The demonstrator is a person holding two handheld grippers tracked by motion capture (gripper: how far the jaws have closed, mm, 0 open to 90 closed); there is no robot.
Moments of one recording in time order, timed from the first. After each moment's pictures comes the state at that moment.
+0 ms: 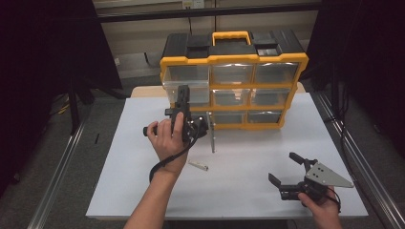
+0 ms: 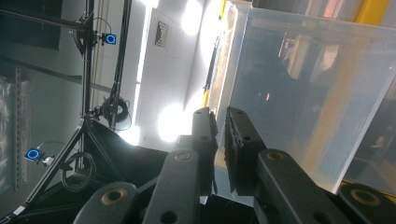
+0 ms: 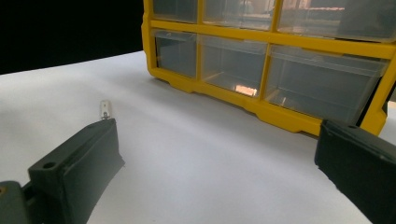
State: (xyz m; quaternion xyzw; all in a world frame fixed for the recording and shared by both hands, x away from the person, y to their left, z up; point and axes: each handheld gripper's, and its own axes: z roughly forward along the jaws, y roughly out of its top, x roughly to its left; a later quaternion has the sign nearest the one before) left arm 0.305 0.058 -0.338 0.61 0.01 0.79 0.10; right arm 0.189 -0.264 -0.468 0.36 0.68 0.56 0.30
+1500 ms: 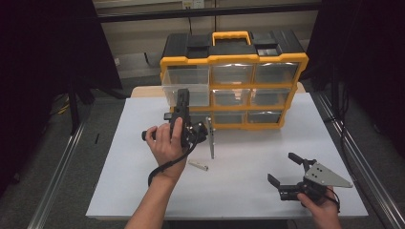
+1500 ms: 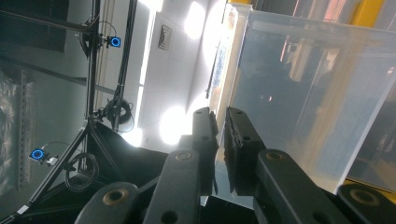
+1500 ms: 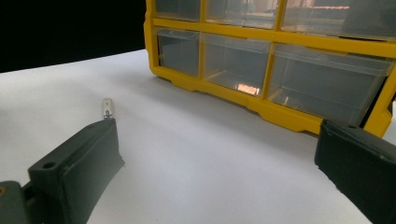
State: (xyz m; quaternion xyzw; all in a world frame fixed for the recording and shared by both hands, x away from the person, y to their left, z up) left arm 0.289 0.060 -0.338 0.60 0.01 0.79 0.10; right arm 0.189 -0.262 -0.469 0.36 0.68 0.56 0.30
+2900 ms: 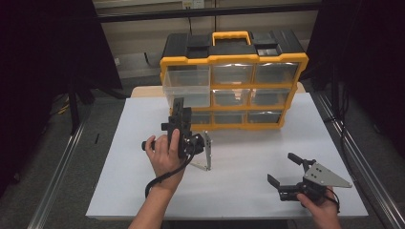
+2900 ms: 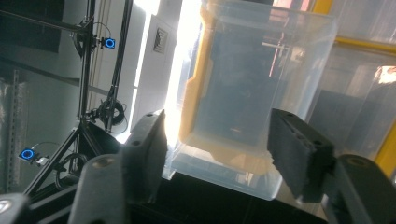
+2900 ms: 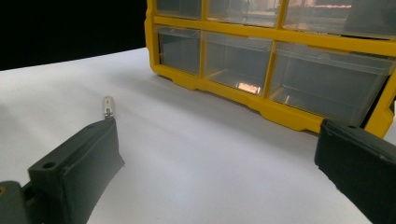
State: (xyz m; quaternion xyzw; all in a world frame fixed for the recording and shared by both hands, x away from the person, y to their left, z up) left arm 0.276 0.071 -0.370 0.61 0.02 0.78 0.12; right arm 0.189 -0.261 -0.469 0.36 0.69 0.56 0.30
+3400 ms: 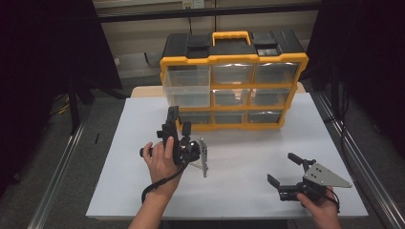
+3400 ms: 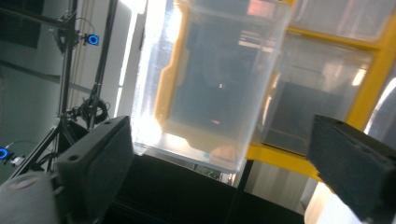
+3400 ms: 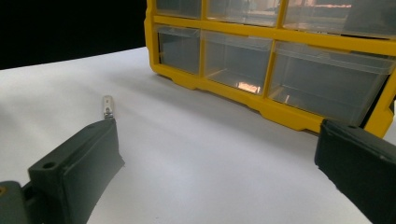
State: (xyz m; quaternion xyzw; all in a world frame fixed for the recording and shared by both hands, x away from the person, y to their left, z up) left arm 0.269 0.081 -0.385 0.64 0.02 0.75 0.13; right arm 0.189 -0.261 -0.469 0.36 0.69 0.56 0.30
